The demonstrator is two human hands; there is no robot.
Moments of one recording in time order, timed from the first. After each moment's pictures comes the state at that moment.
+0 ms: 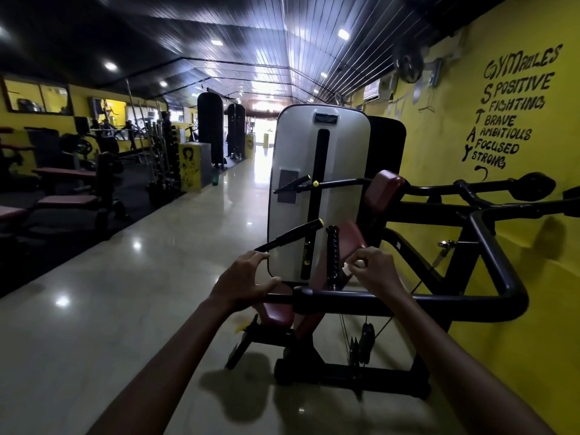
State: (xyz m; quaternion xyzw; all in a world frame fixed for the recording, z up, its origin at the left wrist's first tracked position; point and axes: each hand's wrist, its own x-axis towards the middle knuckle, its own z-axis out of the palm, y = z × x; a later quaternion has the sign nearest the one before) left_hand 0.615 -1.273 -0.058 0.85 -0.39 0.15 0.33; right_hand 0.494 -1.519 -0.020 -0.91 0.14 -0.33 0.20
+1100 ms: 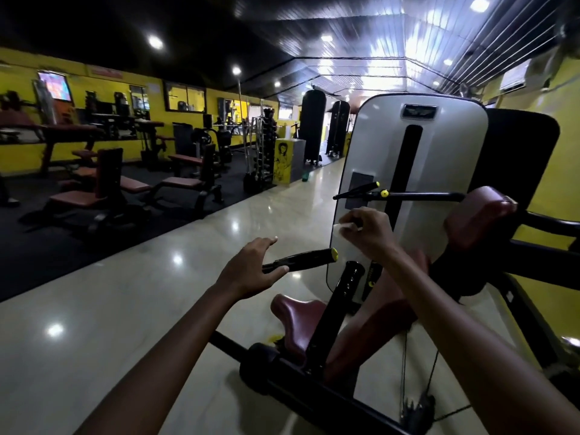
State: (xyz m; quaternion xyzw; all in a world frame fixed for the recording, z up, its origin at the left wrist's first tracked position) left_hand 0.719 -1.412 -0.050 0.91 -0.21 0.19 0.31; right_hand 0.725 -1.659 0.025 -0.90 -0.11 -0.31 0.28
